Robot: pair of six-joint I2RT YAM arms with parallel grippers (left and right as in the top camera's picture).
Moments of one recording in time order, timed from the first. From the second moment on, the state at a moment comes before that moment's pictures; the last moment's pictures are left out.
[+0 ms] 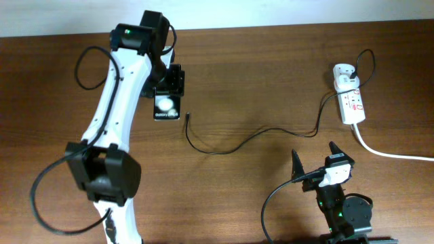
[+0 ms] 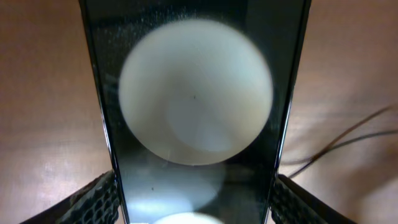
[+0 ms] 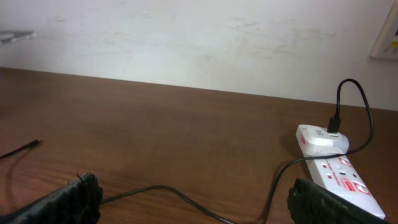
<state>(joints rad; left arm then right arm) -0.22 2.10 2.15 -1.47 0.06 -0.17 0.09 0.01 0.01 -0.07 -0.07 -0.04</state>
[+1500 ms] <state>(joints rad) -0.22 1.53 1.27 -0.98 0.31 -0.52 0.09 0.01 0.01 -0.07 -0.07 -0.04</state>
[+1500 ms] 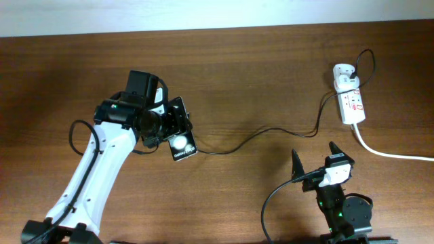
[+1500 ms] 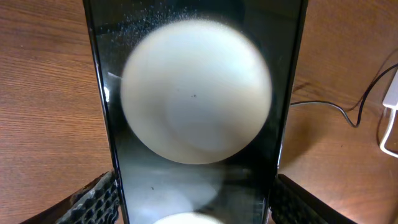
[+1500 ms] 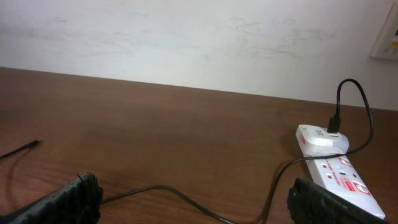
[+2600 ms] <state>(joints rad) -0.01 1.53 1.27 -0.77 0.75 -1.40 0.09 0.01 0.01 -0.07 -0.07 -0.04</state>
